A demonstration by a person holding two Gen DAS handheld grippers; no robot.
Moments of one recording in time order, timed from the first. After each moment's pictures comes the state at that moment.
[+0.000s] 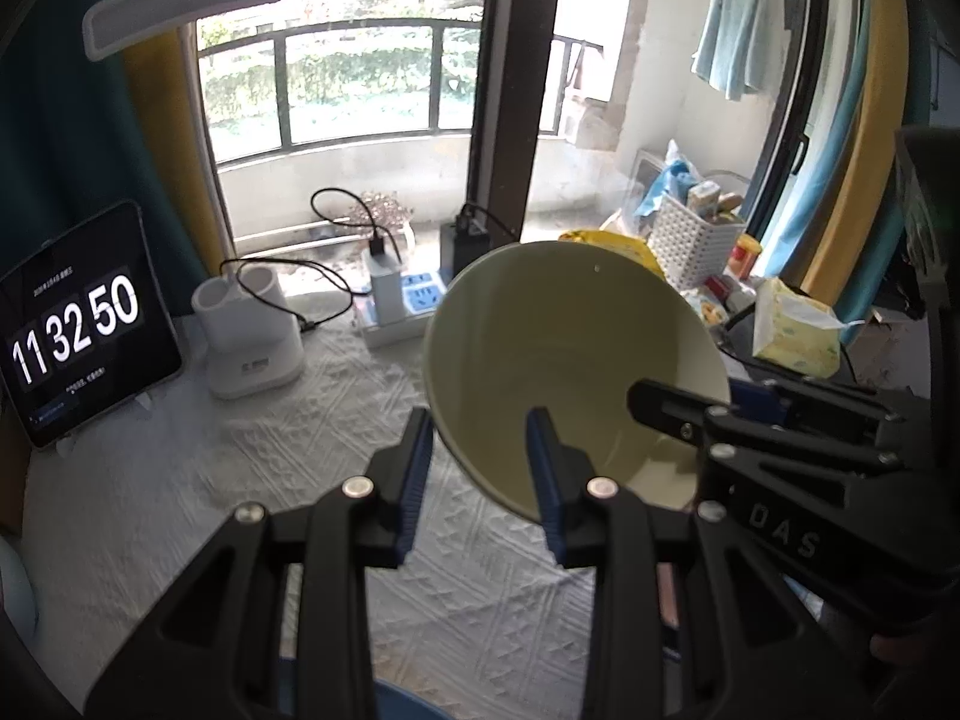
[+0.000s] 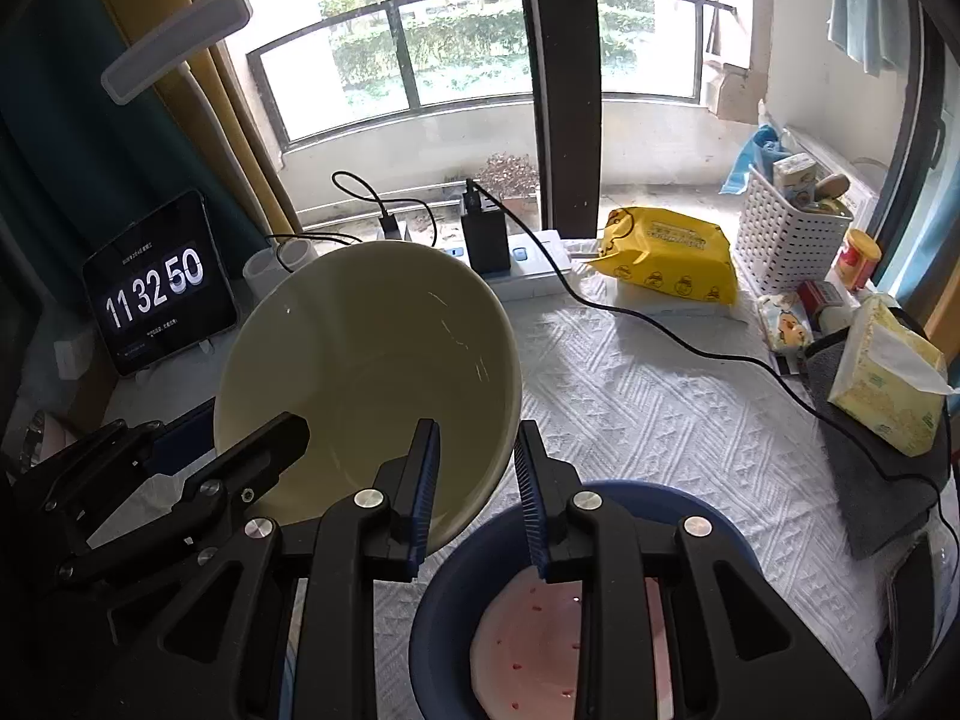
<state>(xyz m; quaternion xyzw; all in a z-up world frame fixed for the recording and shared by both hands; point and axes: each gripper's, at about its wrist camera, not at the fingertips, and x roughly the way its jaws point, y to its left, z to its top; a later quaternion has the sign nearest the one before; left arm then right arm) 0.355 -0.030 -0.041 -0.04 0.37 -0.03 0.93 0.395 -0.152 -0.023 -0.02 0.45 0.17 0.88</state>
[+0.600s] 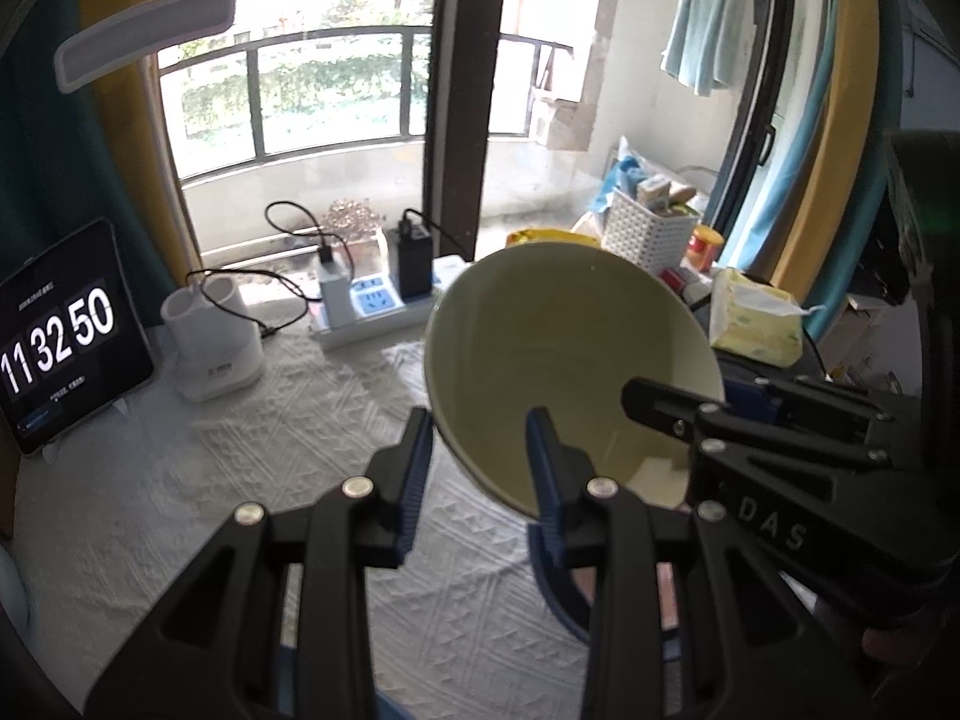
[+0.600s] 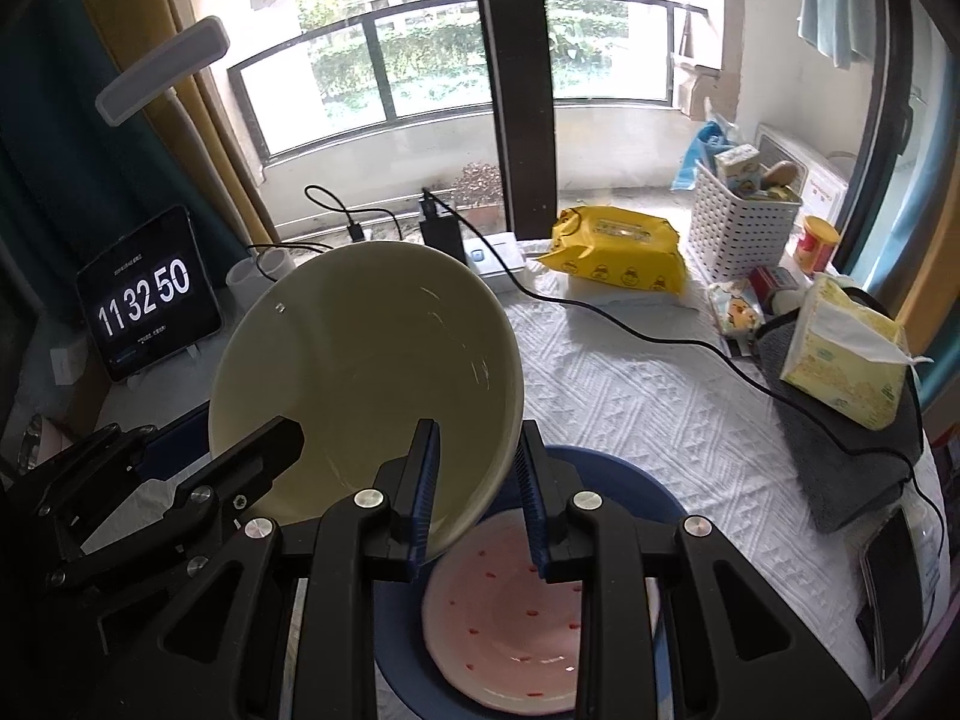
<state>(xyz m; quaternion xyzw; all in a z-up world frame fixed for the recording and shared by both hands) 0.342 -0.065 -0.033 -0.03 0.36 -0.06 0.93 0.376 -0.187 -0.013 -0.01 0.44 0.14 0.89</state>
